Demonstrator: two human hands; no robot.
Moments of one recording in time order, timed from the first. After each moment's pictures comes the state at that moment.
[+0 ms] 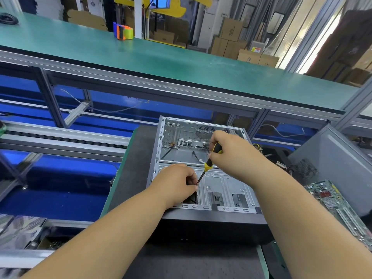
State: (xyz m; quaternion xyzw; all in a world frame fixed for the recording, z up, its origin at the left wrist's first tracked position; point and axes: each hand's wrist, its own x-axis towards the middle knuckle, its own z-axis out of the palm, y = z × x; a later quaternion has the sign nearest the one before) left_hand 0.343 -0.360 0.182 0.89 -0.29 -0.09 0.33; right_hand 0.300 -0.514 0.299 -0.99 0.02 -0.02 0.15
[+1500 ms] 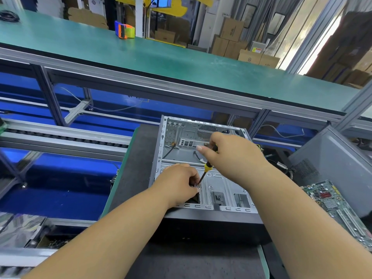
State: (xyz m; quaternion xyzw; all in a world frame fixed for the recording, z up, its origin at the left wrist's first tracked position) left_hand 0.345 -0.360 0.181 0.89 -0.32 -0.08 0.31; right_hand 0.298 -0.497 0.300 -1.00 0.04 -0.05 0.02
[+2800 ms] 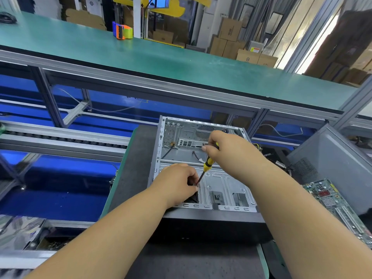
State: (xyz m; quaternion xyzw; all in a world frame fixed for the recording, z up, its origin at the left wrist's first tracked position) left_hand 0.345 -0.360 0.181 0.89 -0.31 -0.07 0.31; right_hand 0.301 -0.505 0.301 -0.99 0.04 -0.04 0.10
